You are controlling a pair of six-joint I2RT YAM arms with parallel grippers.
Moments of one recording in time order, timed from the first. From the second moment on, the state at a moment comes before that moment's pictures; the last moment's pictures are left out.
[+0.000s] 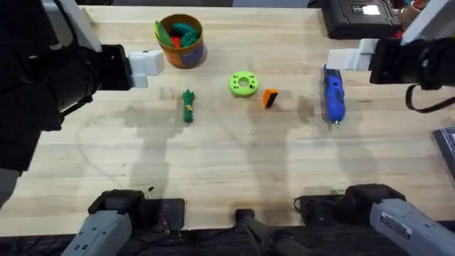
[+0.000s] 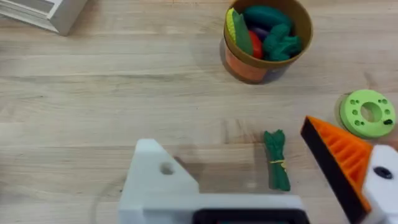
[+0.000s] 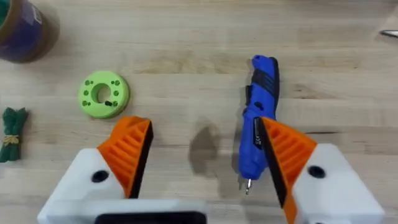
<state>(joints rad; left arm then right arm) 0.00 0.85 0.86 -0.67 0.02 -0.02 0.01 0.97 1.02 -0.88 -0.06 0.03</state>
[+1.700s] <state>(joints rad) -0.37 1.41 0.84 -0.61 -0.10 -0.40 0.01 0.97 1.03 -0.88 -0.06 0.03</state>
